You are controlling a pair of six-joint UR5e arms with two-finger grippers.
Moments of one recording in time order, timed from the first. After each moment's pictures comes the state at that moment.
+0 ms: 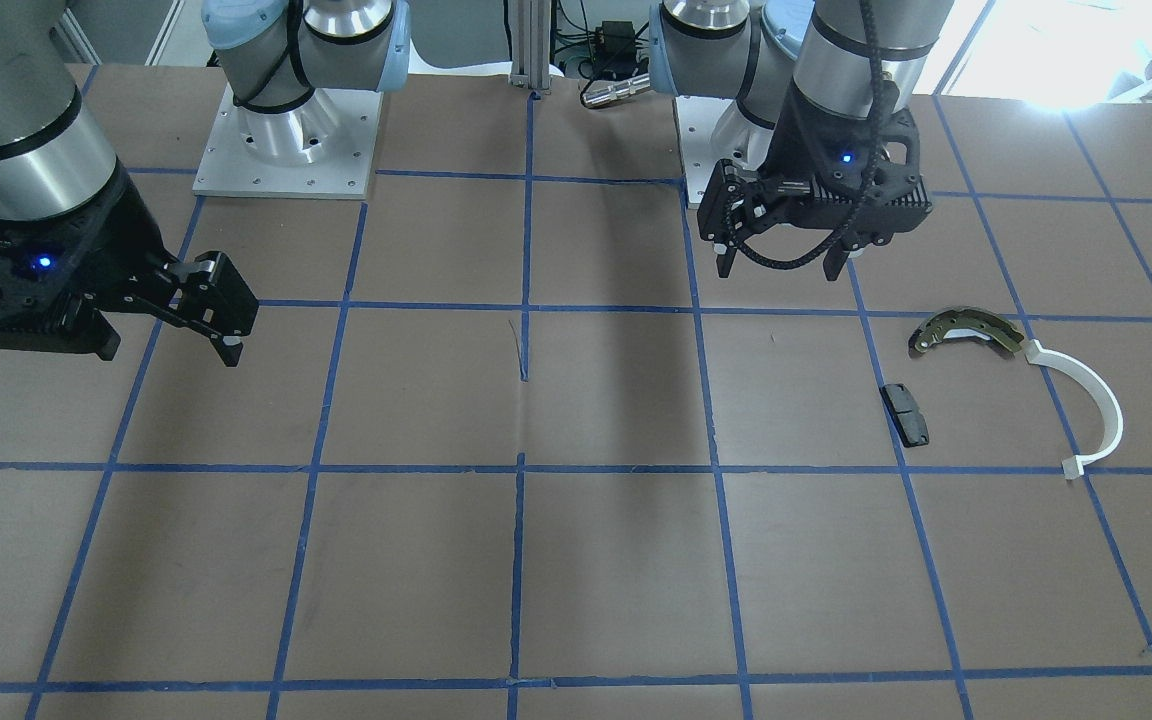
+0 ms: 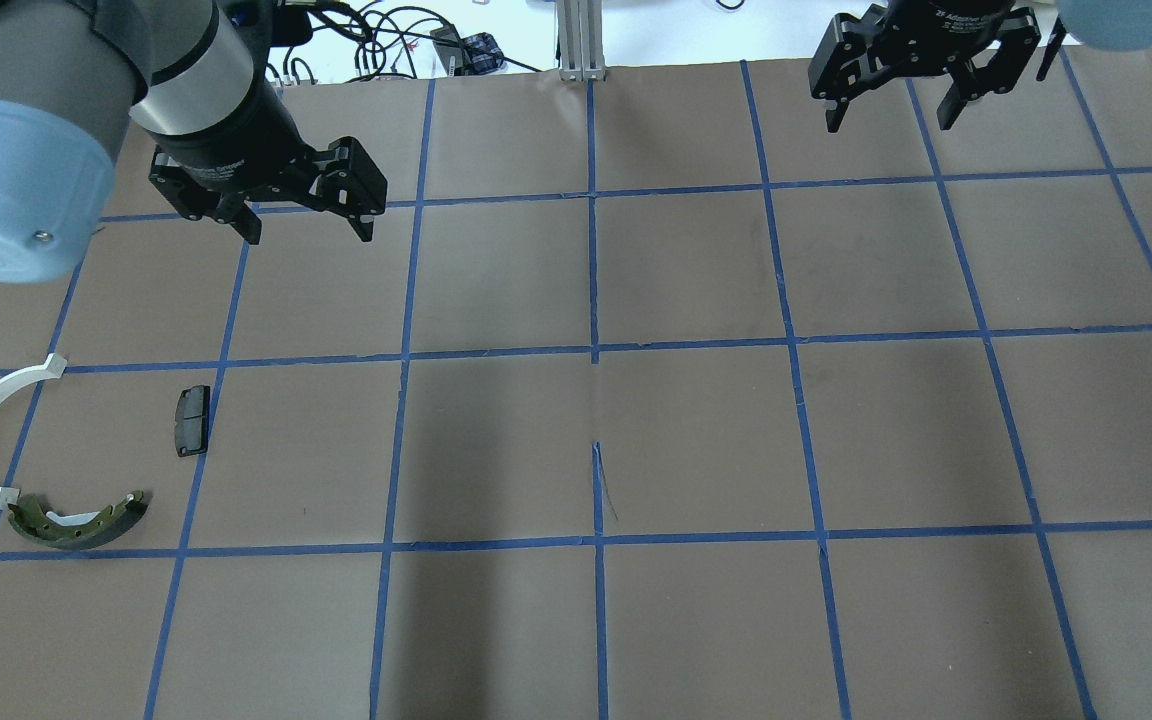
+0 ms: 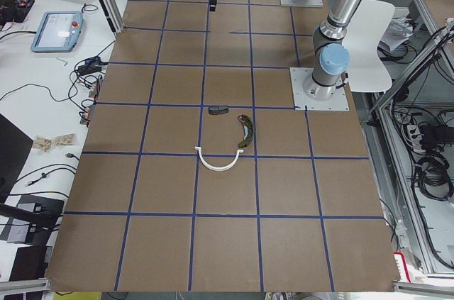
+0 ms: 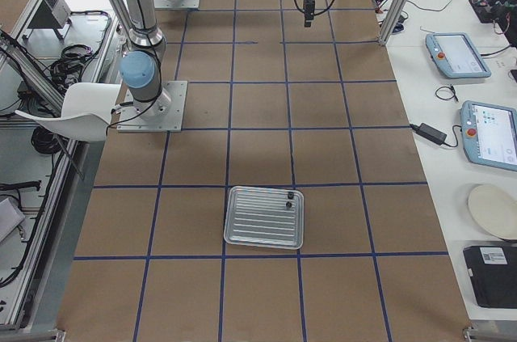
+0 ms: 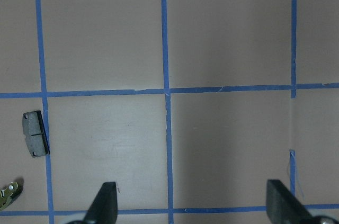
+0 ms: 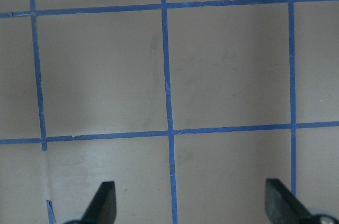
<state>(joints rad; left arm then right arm) -1.63 -1.56 -1.60 -1.44 1.59 -0.04 1.54 -1.39 1.38 -1.63 -1.58 0.01</state>
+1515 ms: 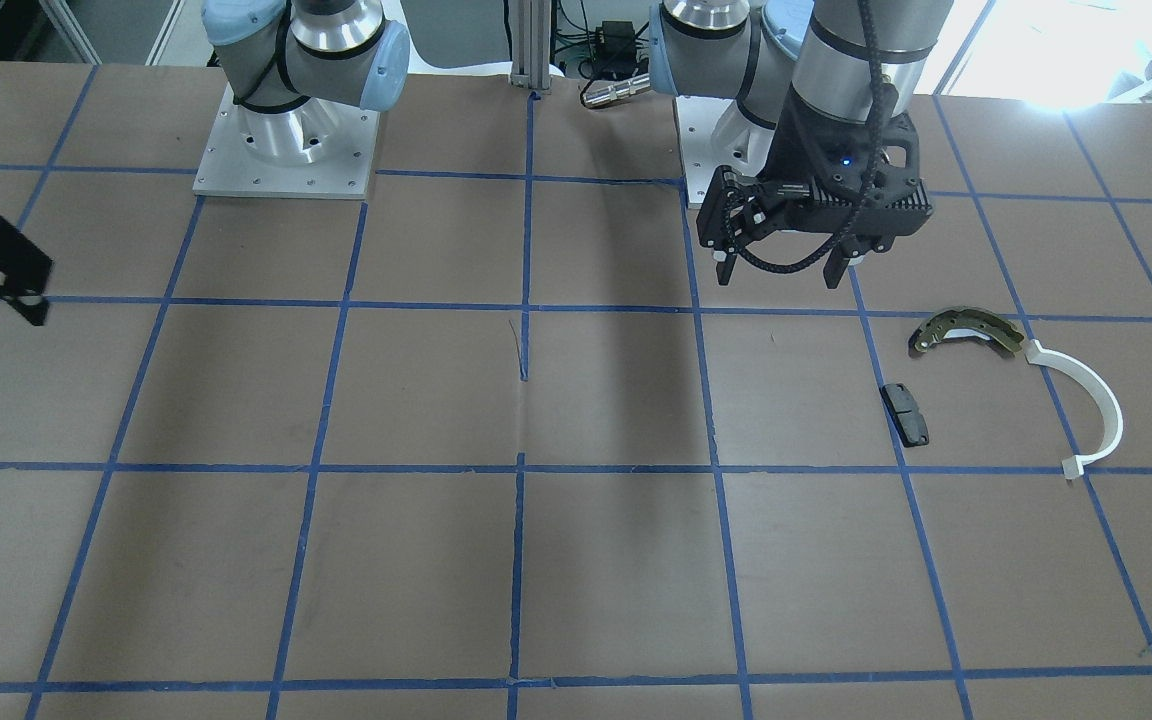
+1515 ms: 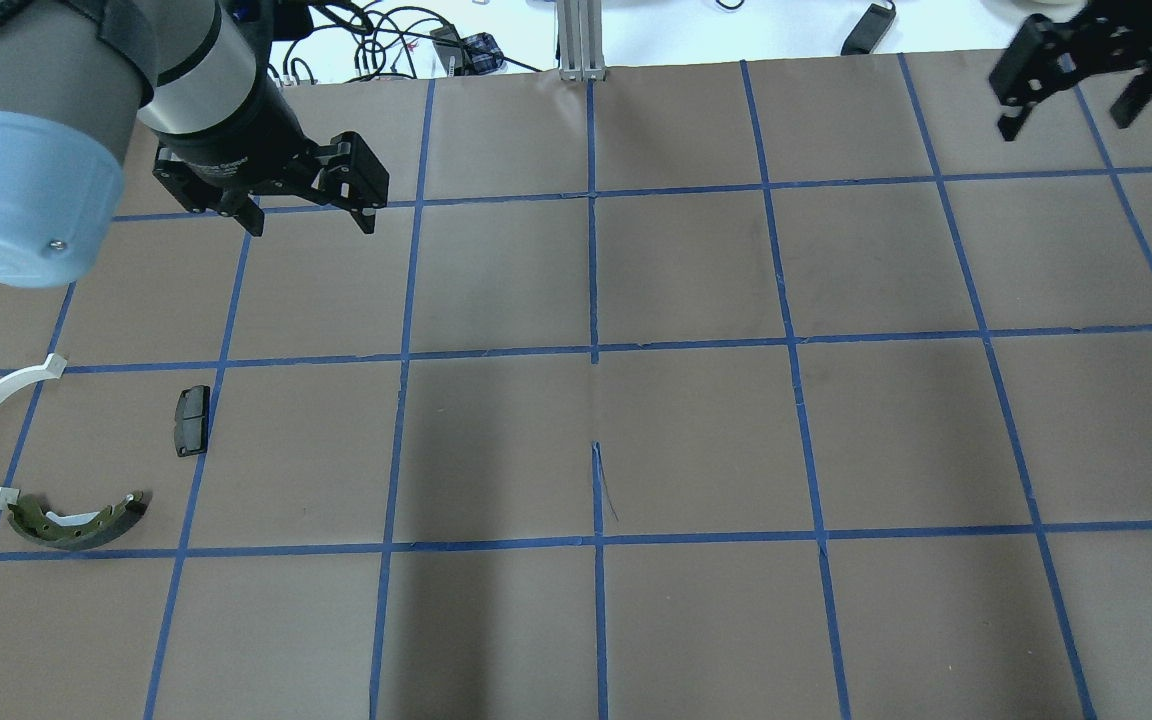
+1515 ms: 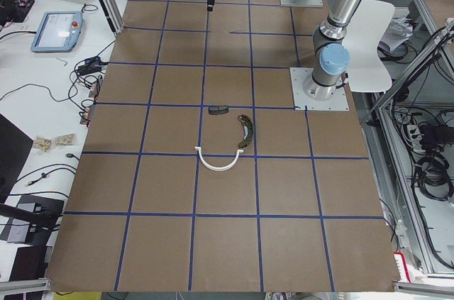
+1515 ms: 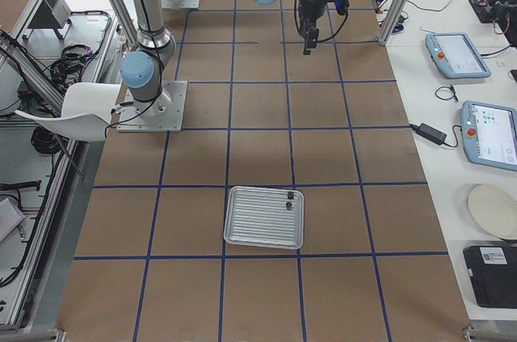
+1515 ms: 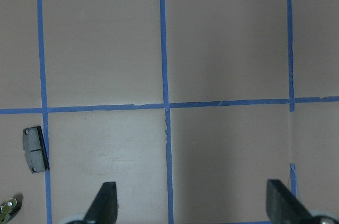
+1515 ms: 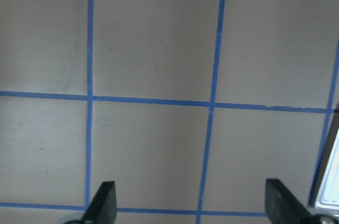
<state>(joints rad) -1.63 -1.56 -1.61 -1.41 1.59 -0.03 1.23 -1.41 1.34 -1.49 -1.62 -0.45</state>
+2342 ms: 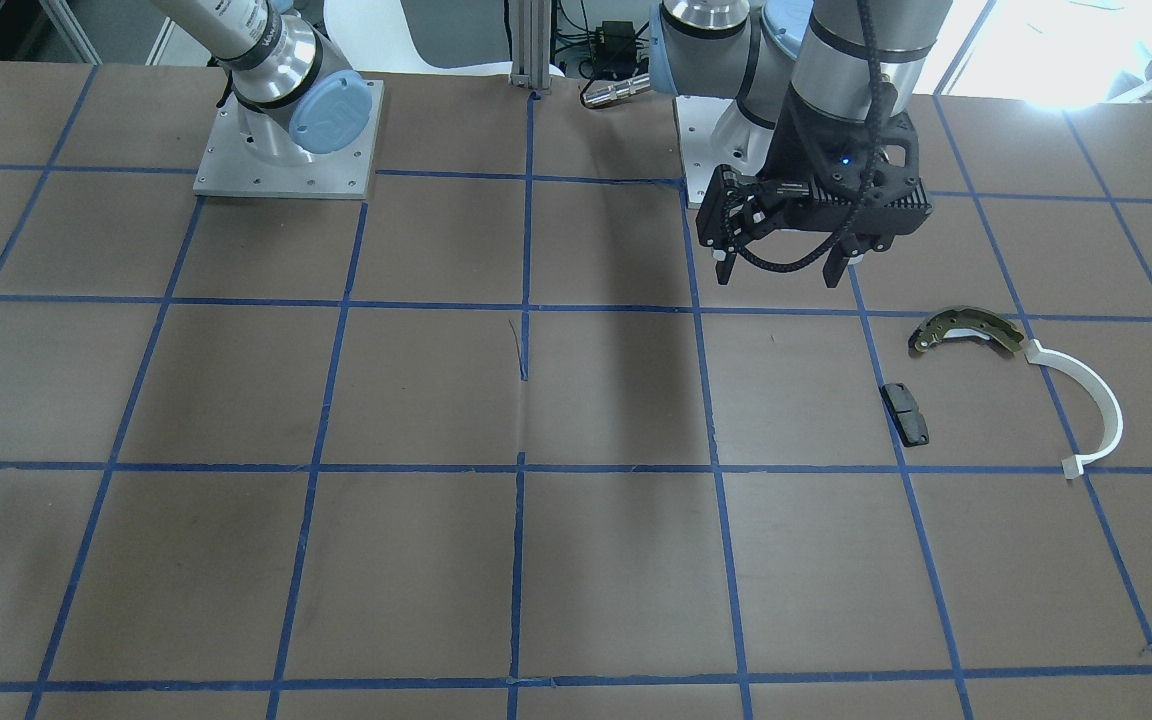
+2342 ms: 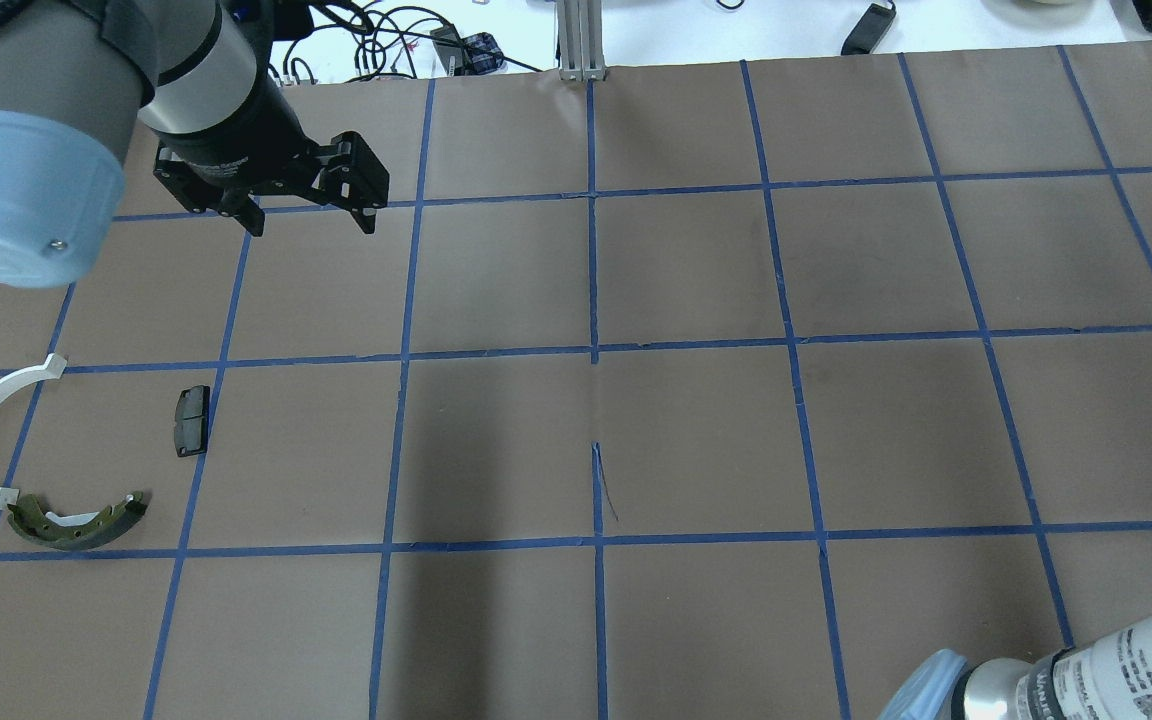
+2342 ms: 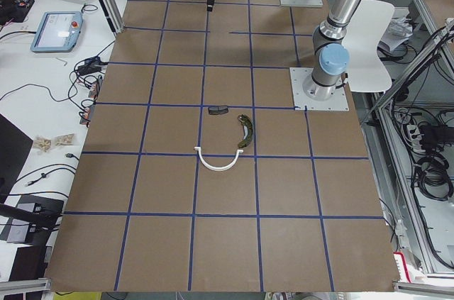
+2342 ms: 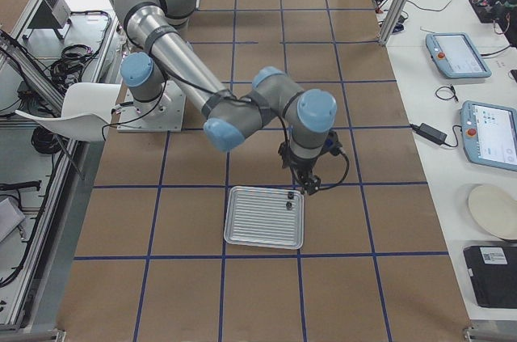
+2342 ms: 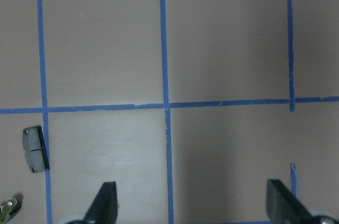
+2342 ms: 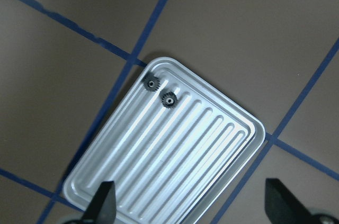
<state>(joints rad) -1.63 -1.56 -1.61 -1.41 1.59 -0.03 0.69 -1.10 1.34 -1.85 -1.63 -1.47</state>
